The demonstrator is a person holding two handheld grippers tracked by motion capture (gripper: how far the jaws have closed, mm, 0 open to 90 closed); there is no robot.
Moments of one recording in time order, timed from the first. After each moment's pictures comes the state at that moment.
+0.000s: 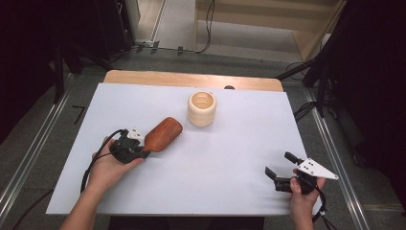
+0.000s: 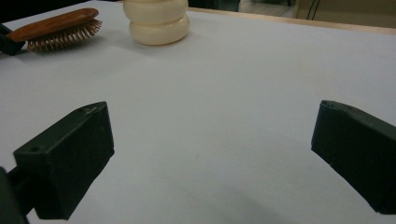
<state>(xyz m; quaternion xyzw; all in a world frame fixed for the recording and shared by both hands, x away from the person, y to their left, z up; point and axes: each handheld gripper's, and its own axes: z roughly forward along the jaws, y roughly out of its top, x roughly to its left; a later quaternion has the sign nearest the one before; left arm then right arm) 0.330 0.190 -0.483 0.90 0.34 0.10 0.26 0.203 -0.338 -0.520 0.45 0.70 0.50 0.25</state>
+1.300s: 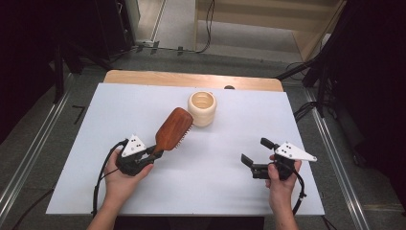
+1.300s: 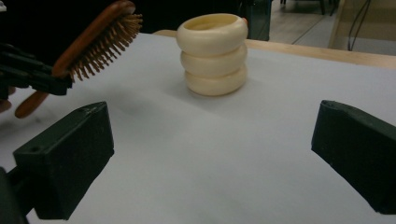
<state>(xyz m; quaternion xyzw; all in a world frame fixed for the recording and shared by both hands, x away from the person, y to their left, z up) 0.283 0.166 -0.476 0.82 0.32 0.16 0.44 0.236 -0.261 -0.470 0.42 0.69 0.55 0.20</state>
